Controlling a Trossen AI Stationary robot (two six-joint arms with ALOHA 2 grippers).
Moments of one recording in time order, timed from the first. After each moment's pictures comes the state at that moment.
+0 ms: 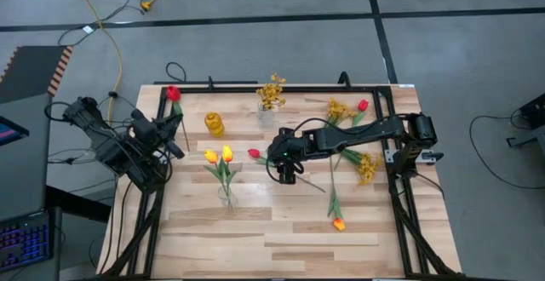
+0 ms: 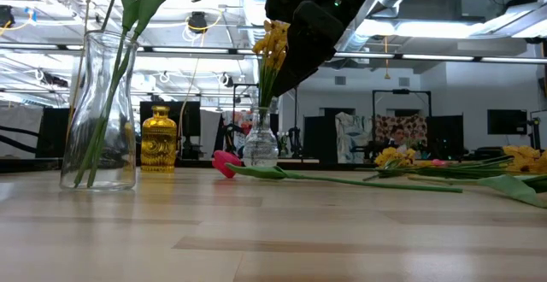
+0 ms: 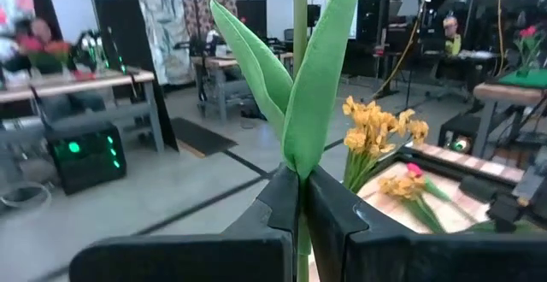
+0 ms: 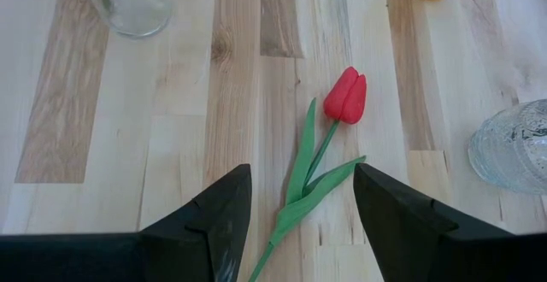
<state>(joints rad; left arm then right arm) -0.69 0.86 0.98 -1.57 -1.56 -1.44 0.04 1.79 1.36 -0.47 0.13 -0.05</state>
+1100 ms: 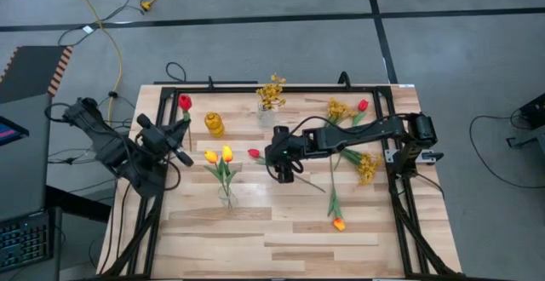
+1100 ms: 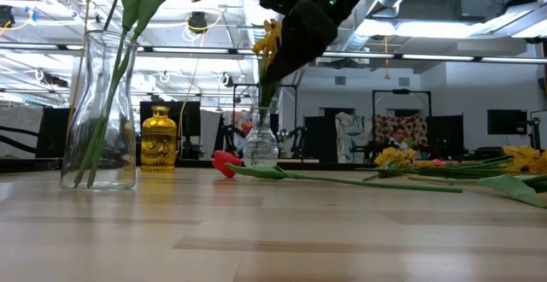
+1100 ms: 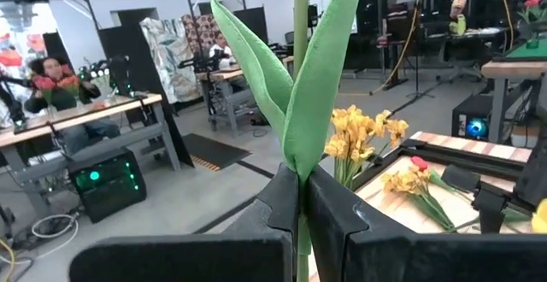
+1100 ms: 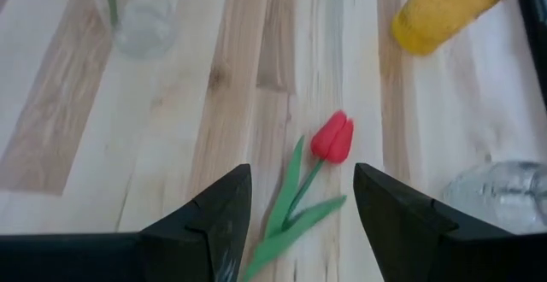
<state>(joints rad) -0.69 0.87 0.98 -1.01 -1.58 -0.79 0.03 1.79 1.36 -0.38 0.13 -0.19</state>
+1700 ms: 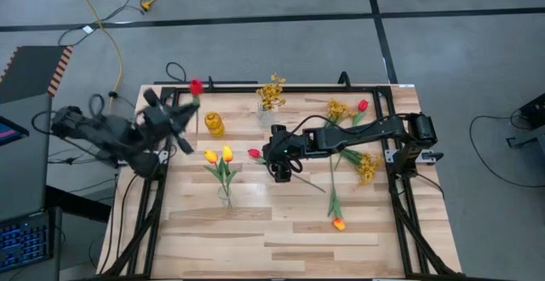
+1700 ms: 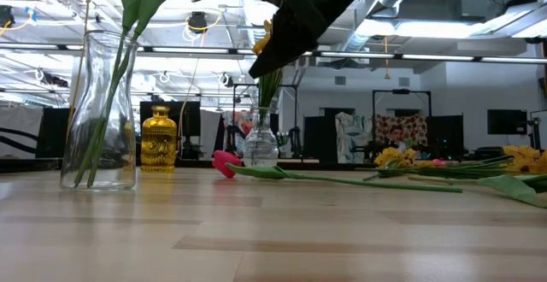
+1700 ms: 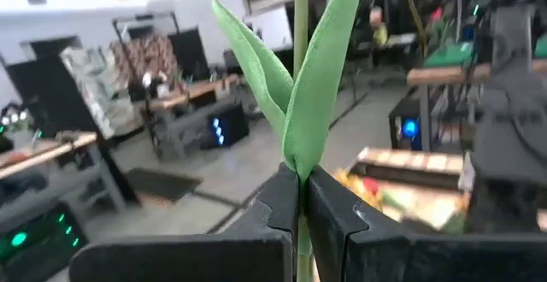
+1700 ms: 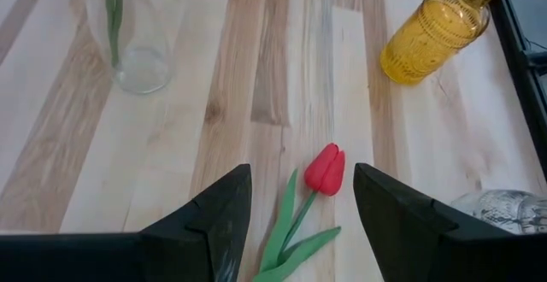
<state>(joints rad) -0.37 0.74 0.99 -0.16 -1.03 0.26 0.03 1.79 1.36 -0.31 0.13 -0.19</state>
